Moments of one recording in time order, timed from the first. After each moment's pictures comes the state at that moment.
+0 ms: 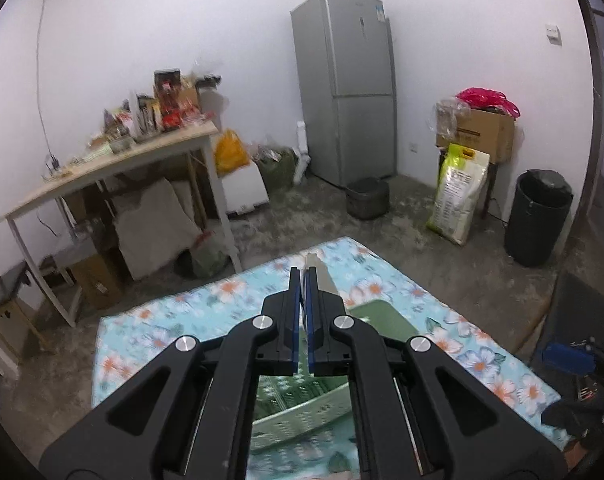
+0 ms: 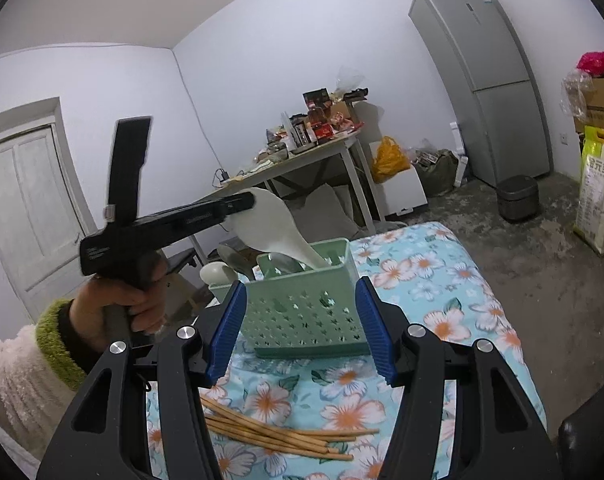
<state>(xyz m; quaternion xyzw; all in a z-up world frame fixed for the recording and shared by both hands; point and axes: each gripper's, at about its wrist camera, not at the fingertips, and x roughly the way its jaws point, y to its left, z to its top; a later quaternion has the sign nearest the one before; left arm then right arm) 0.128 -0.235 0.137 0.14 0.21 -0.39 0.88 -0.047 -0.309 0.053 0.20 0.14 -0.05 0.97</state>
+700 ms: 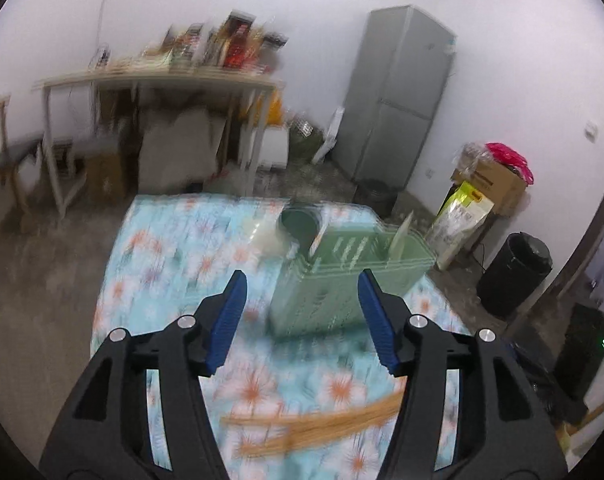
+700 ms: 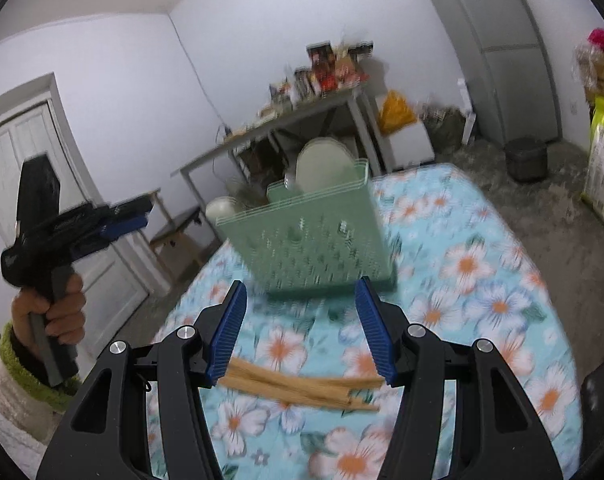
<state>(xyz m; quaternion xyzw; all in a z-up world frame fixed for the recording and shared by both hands) 0.115 -0.047 0.108 -0.03 0.32 -0.35 0.88 -0.034 -0.282 0.015 0.21 0.23 -0.02 0.95</state>
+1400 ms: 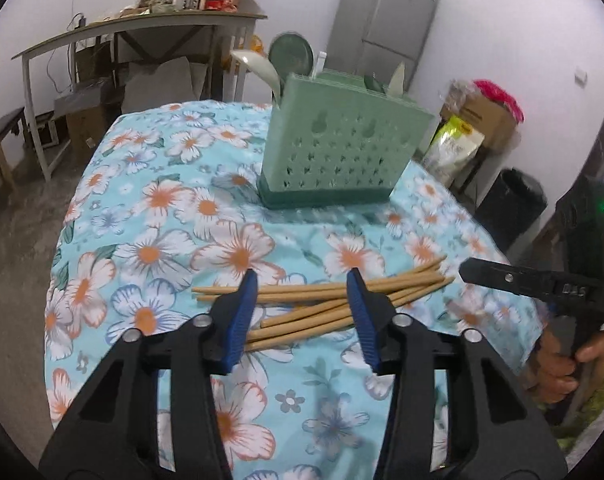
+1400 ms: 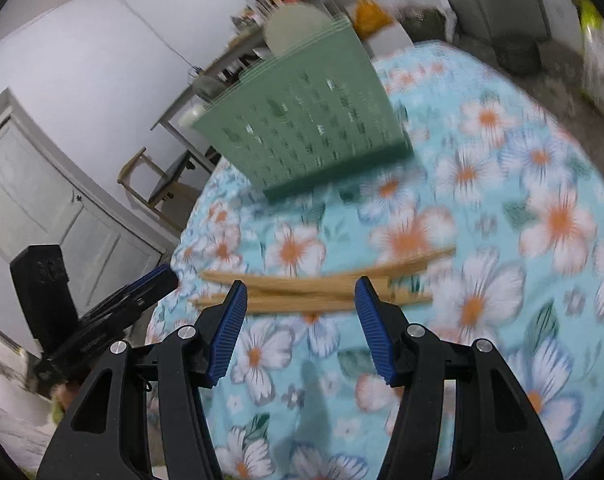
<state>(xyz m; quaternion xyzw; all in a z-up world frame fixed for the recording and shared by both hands) 0.062 -0.044 0.004 0.04 0.37 -0.38 0.84 -0.019 -0.262 -0.048 0.32 0.37 -0.01 0.87</state>
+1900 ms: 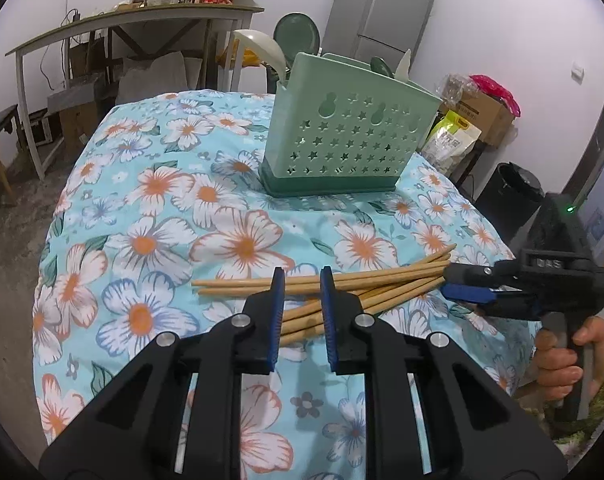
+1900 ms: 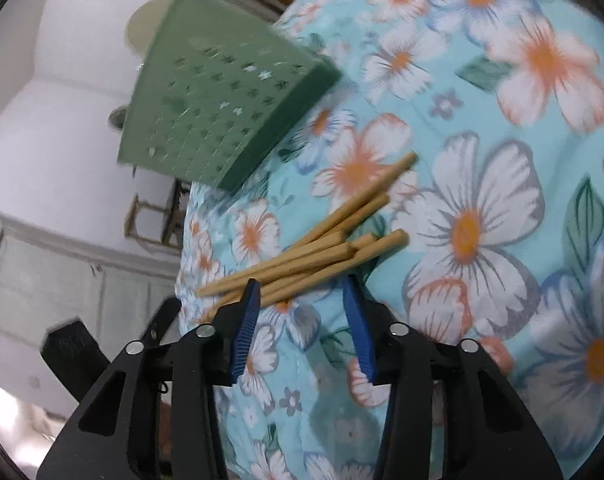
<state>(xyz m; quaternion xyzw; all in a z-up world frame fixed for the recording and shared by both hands) 0.072 -0.038 -0.012 0.03 0.38 -0.40 0.84 -0.020 -0.291 -0.106 0.51 0.36 -0.03 0.78</state>
